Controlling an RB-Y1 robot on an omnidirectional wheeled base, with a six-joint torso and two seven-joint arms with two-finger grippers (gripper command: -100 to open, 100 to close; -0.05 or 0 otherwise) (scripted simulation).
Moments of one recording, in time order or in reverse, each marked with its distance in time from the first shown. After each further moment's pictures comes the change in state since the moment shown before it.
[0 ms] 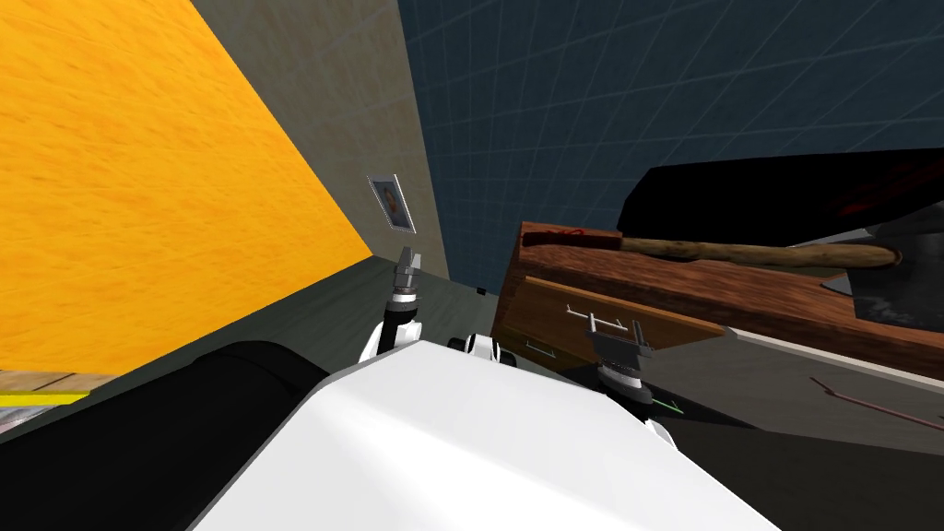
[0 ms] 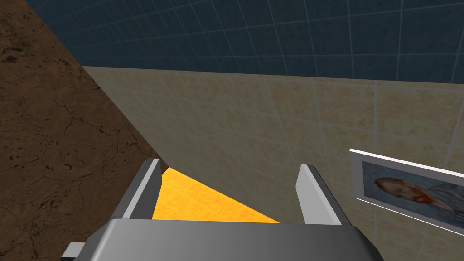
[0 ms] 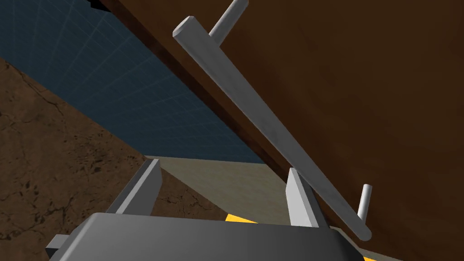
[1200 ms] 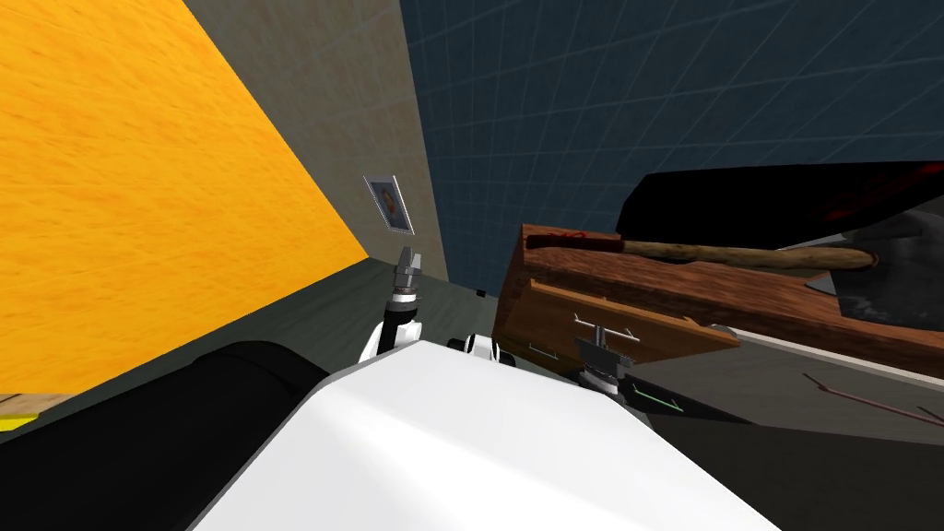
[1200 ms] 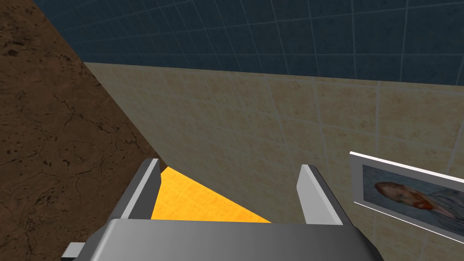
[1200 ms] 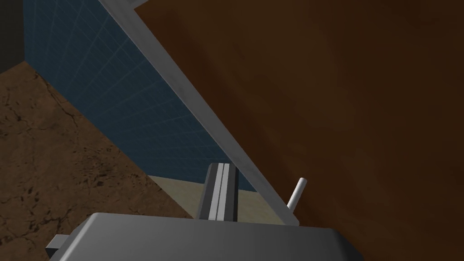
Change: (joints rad) left arm 0.000 0.000 0.000 0.000 0.000 0.000 0.000; right arm 0.002 0.167 -0.045 0.090 0.024 -0.063 0.124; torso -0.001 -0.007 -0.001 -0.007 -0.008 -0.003
